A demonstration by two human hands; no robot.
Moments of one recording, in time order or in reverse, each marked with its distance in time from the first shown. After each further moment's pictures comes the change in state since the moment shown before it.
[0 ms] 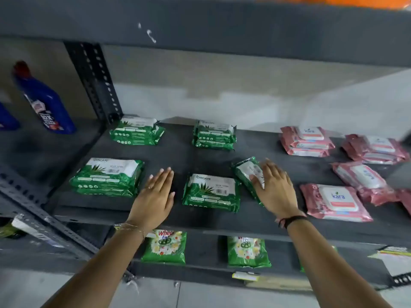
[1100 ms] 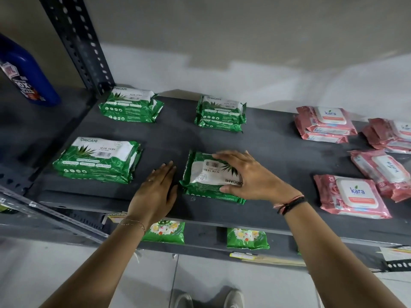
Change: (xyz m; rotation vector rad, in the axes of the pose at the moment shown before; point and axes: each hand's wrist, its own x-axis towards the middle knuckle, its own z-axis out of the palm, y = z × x) left_hand 0.003 -0.002 0.029 -0.168 -0.007 -0.090; right_hand 0.024 -0.053 0.002 0.132 -0.444 -0.493
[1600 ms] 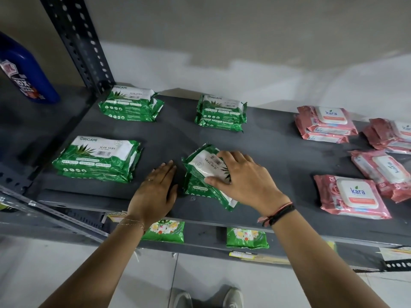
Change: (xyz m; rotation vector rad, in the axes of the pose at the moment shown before) left_hand 0.001 -0.001 0.000 -0.025 -0.024 0.004; right_hand 0.001 -0.027 0.010 -0.214 0.116 0.246
